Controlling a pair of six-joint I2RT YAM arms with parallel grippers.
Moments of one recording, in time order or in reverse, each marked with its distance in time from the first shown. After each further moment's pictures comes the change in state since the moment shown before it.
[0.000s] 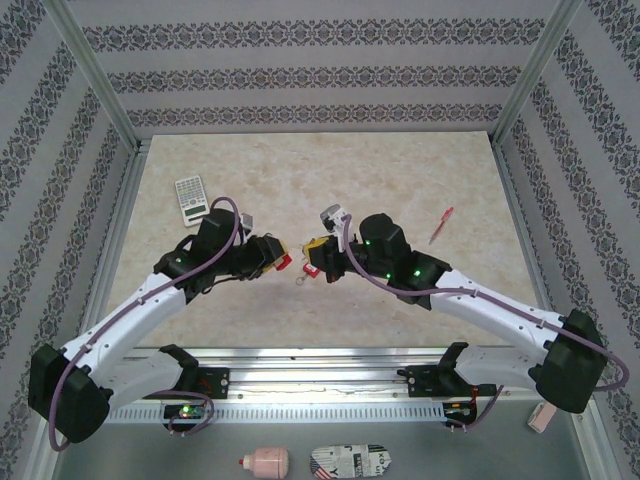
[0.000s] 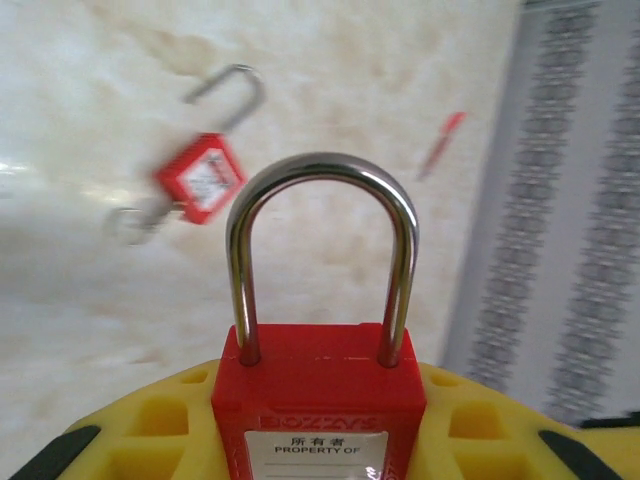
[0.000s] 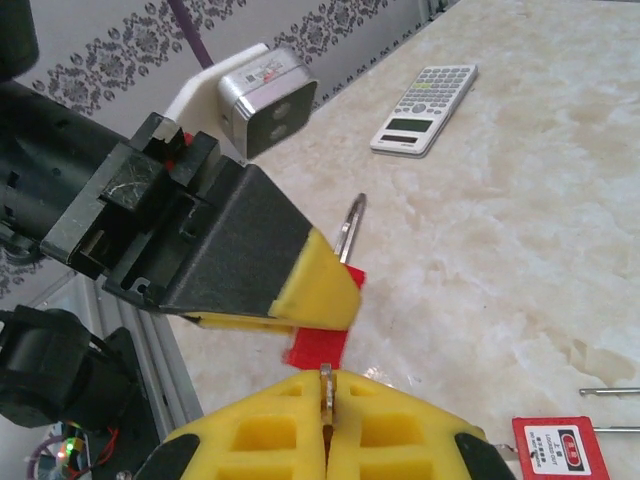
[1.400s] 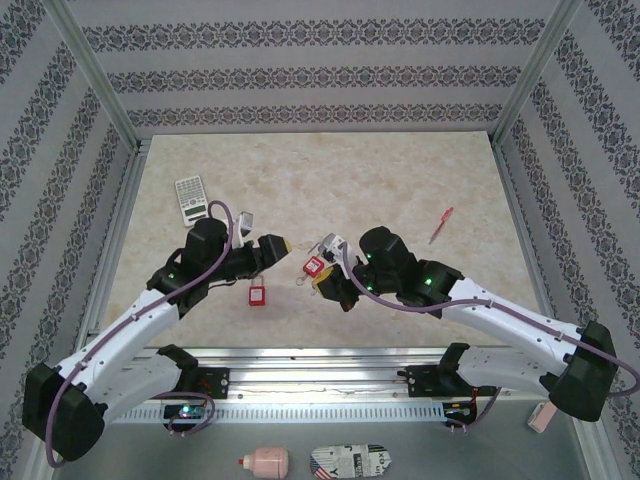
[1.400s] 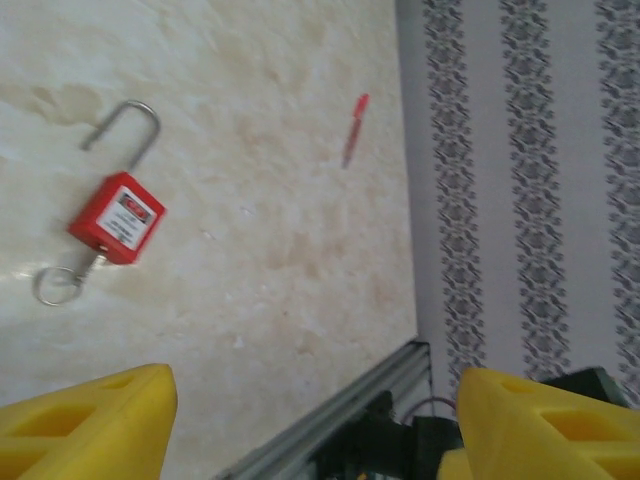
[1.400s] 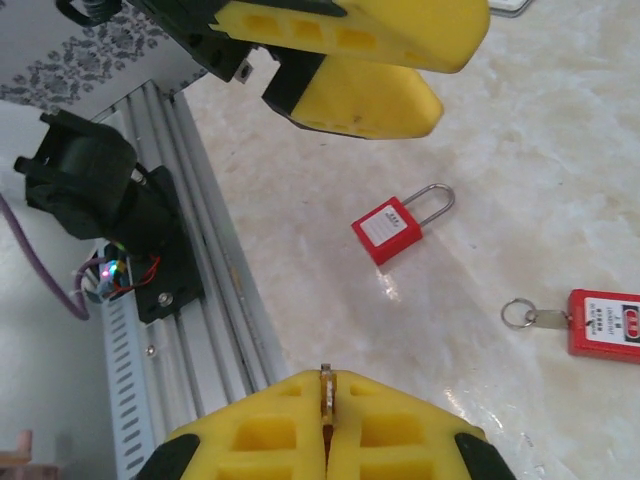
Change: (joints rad) left arm 0.026 -0.112 -0.175 0.331 0.165 0.097; right arm 0.052 -0.087 0.004 -0.311 -0.127 -0.159
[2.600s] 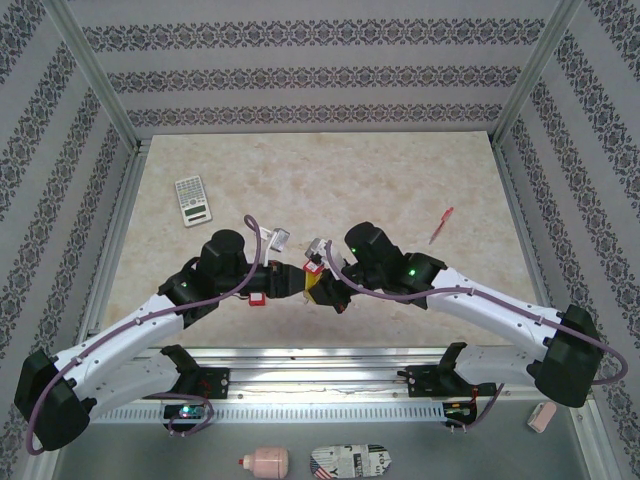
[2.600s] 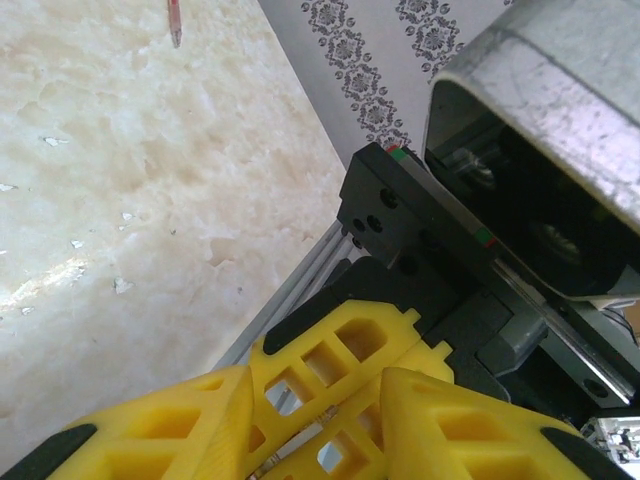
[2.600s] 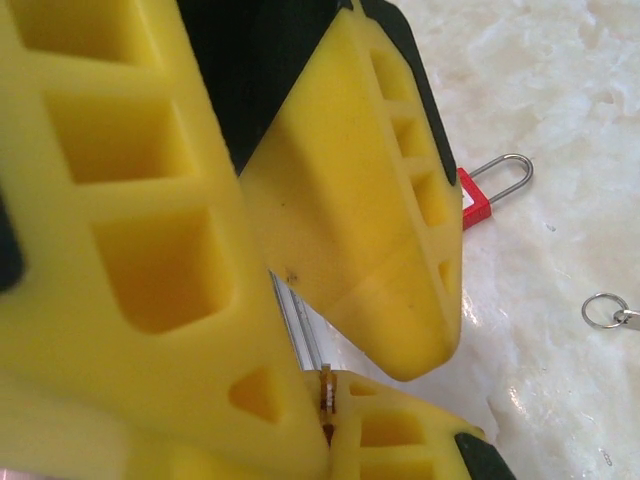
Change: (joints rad) left arm -0.213 0.005 -0.005 0.102 0.135 0.237; right arm 0.000 0.116 0.056 -0.026 -0.130 -0.015
